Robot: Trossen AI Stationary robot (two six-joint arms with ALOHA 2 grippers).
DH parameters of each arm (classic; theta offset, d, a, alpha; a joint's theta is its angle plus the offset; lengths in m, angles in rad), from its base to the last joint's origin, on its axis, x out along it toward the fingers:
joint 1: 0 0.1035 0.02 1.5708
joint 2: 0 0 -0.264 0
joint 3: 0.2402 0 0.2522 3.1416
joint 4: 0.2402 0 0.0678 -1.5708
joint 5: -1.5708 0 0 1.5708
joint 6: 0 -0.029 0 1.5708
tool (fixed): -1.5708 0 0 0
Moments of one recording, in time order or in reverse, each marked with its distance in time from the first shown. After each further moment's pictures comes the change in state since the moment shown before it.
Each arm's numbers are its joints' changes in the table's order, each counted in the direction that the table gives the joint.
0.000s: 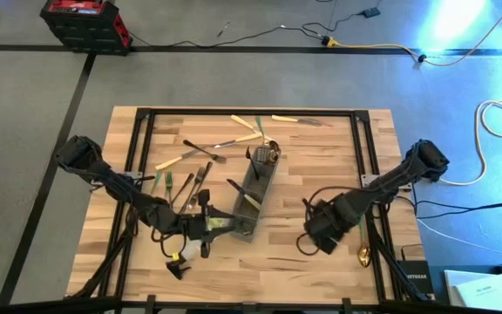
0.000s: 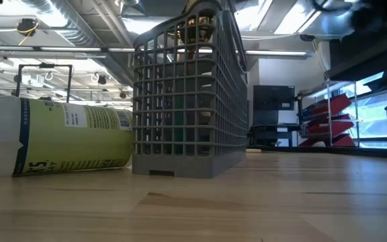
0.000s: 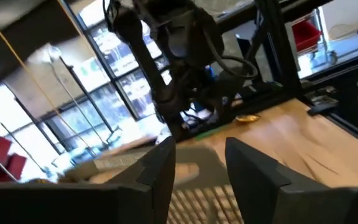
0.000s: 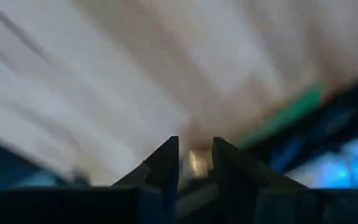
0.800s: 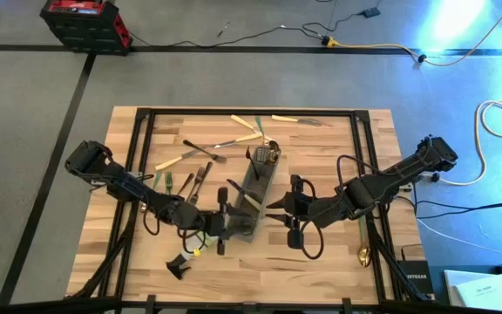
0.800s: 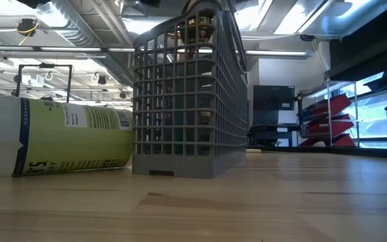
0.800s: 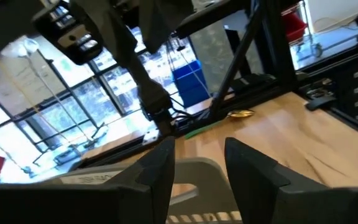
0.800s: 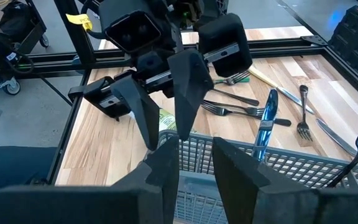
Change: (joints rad) left arm 0.128 -0.130 0.138 0.052 0.153 0.012; right arm -0.052 0.123 0.090 -0.964 0.753 0.897
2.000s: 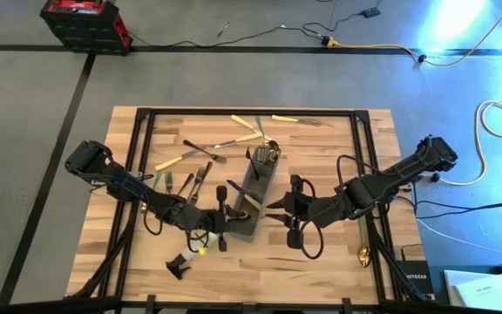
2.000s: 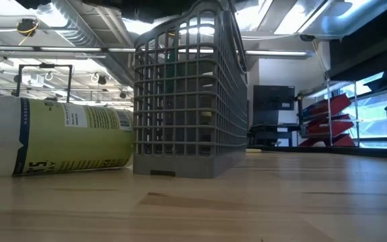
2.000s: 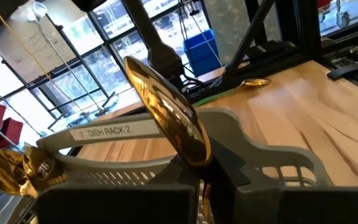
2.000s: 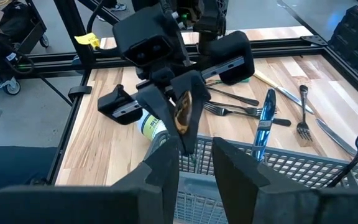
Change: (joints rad) left arm -0.002 0.000 0.000 0.124 -0.075 0.079; right arm 0.000 0.001 0.000 0.000 -0.001 0.000
